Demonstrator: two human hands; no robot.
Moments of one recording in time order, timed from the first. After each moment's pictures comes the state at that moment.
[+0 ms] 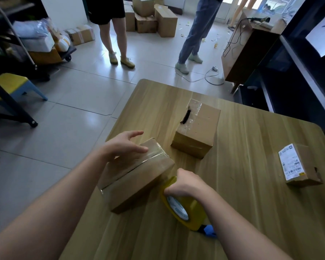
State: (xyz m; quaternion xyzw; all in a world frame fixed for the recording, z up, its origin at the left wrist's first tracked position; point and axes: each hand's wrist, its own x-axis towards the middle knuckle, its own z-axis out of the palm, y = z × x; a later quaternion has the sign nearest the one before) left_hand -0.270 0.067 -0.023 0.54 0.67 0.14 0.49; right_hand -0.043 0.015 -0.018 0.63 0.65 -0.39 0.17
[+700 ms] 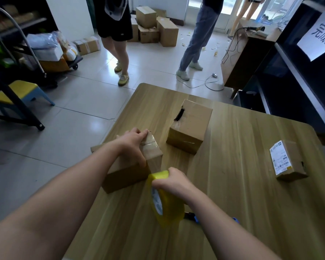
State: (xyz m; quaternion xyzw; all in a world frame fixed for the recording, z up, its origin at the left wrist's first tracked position) left_hand -0.228 0.045 -0.010 0.70 0.66 -0.08 0.27; right_hand -0.035 -0.033 -0.014 0.64 0.62 -0.46 0.04
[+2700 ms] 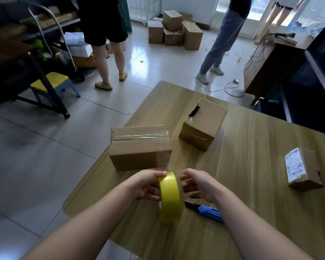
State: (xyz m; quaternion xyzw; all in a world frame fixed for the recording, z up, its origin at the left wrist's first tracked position) left_hand -0.167 -0.088 -0.056 0.19 0.62 0.25 0.72; right_hand 0.023 -0.037 -0.044 0.64 0.42 -0.64 -0.03
